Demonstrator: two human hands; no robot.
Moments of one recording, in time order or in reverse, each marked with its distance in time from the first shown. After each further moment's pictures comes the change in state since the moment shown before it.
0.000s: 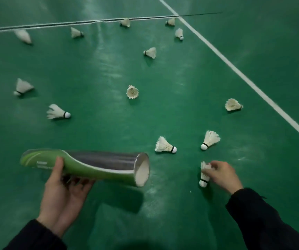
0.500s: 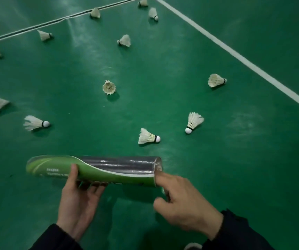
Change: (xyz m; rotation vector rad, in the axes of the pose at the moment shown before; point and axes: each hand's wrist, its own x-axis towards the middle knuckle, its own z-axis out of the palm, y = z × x) left_hand -0.009 -0.070 0.042 0.163 0.011 0.010; right_hand -0.135 -0.070 -0.005 0.158 -0.312 -0.725
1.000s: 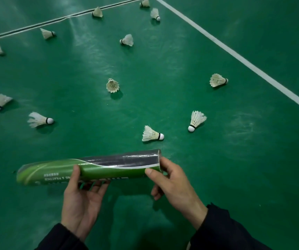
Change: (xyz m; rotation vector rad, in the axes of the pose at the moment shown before) left_hand -0.003 0.001 -0.017 -0.097 0.027 -0.025; right_hand 0.020 0.002 0.041 0.757 0.225 0.251
